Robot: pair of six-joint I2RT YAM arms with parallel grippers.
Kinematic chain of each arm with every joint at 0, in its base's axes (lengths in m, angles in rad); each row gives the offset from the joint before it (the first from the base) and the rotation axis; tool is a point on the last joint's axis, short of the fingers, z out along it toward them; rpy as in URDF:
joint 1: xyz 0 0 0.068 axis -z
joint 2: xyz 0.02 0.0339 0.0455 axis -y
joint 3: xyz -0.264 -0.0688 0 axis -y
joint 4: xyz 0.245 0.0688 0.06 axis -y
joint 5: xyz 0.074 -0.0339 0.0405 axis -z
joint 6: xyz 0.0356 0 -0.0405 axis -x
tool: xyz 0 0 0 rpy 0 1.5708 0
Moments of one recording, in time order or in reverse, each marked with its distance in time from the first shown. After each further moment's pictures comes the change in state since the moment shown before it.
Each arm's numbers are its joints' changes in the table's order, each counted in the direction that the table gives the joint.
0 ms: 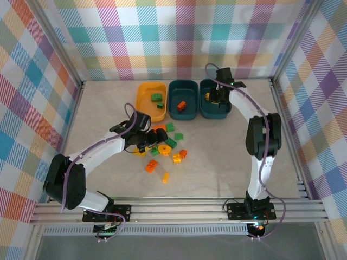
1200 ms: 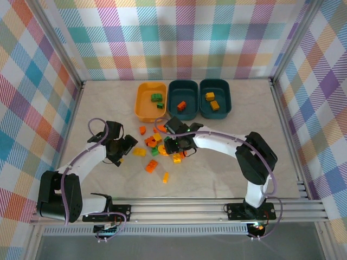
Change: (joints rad) left arm -0.342 0.146 -0.240 -0.052 -0.130 0.194; right arm -0.655 0.287 -0.528 0.064 0.009 -0.193
